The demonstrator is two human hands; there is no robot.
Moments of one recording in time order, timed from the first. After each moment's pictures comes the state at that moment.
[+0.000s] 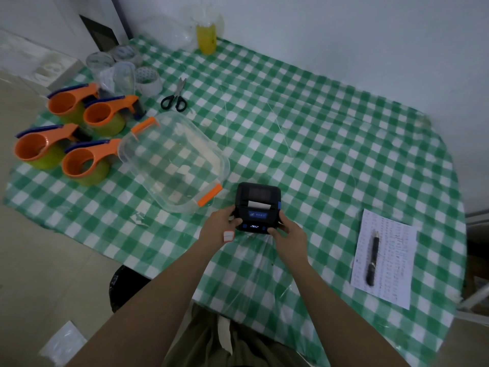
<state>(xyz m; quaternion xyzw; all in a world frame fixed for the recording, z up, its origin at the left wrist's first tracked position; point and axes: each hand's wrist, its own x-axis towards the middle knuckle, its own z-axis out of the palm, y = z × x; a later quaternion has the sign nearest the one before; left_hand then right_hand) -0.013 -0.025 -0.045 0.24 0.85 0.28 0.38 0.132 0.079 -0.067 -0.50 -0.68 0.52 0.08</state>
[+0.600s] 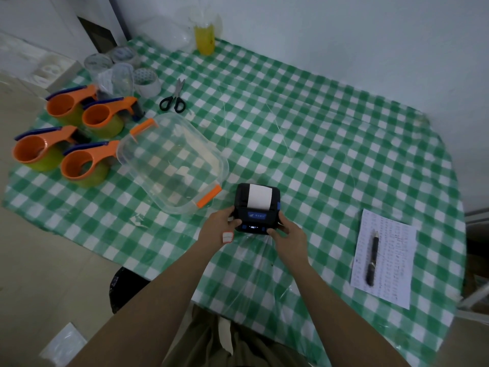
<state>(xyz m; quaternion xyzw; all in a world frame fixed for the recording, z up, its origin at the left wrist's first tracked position) -0.013 -0.024 -0.044 0.24 0.84 0.30 0.39 0.132 0.081 -0.067 -0.51 -0.68 0.53 0.07</state>
